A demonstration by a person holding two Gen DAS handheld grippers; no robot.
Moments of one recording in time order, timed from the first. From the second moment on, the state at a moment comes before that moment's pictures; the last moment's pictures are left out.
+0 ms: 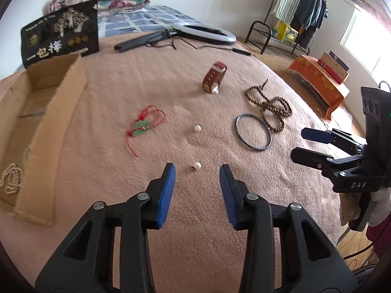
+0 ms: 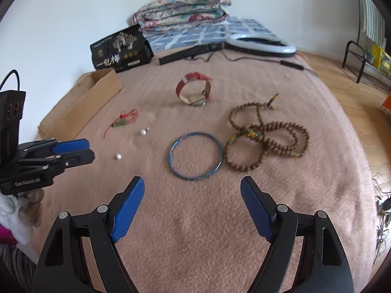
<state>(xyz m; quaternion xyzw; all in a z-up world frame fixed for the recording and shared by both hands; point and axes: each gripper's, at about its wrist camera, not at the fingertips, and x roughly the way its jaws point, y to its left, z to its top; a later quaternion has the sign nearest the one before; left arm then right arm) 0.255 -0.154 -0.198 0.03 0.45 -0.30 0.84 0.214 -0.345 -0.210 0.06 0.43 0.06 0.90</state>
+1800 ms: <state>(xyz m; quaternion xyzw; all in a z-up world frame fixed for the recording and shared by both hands) 0.265 -0.161 -0.219 0.06 0.45 -0.29 0.84 0.260 -0.313 -0.232 0.00 0.45 0.04 0.89</state>
